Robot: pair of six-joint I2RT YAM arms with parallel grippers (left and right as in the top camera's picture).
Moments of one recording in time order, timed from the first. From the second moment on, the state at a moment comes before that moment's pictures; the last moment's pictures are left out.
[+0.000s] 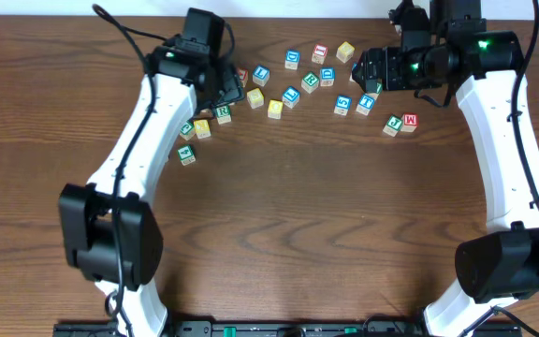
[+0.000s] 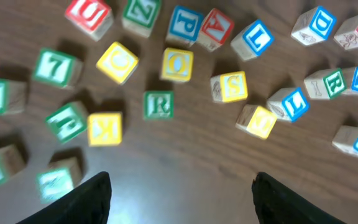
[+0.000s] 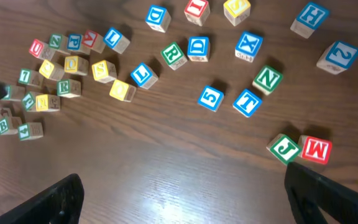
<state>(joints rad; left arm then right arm) -0.26 1.93 1.72 -0.91 0.00 -0.57 0.11 1.84 1.90 -1.10 -0.30 0.04</state>
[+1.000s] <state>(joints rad) -0.28 2.16 1.70 -0.72 -0.14 -0.59 0.11 1.84 1.90 -1.15 -0.28 0.04</state>
